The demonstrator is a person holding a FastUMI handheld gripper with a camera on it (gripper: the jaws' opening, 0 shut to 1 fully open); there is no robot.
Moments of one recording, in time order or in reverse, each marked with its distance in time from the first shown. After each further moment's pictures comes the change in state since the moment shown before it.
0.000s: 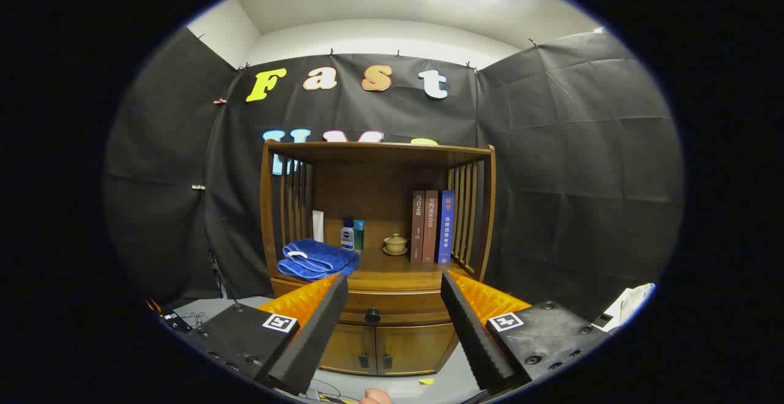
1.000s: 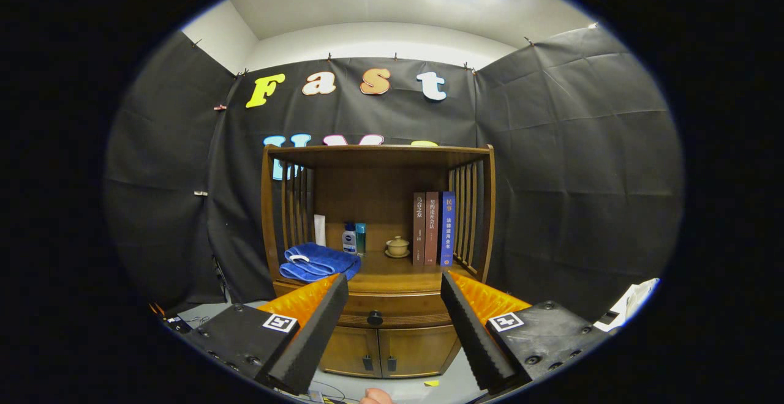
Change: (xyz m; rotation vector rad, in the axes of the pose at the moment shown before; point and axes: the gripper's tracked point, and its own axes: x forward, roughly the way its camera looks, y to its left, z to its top) arm 0.007 -0.003 0.001 0.014 -0.042 0.011
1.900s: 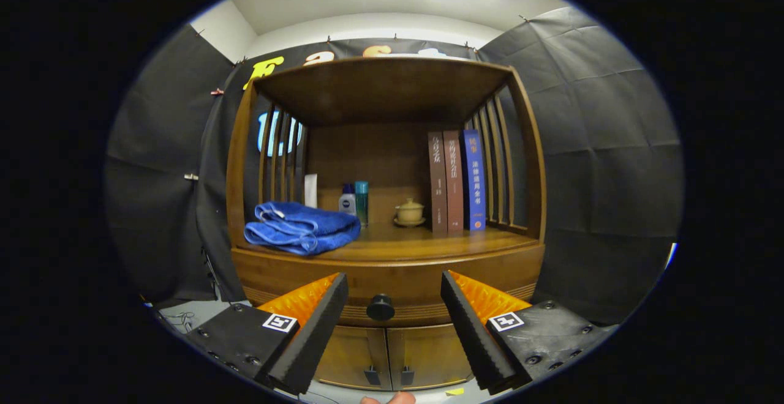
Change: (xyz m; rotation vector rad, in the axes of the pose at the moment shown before) arm 0.137 0.028 -0.203 0.031 0.033 0.036
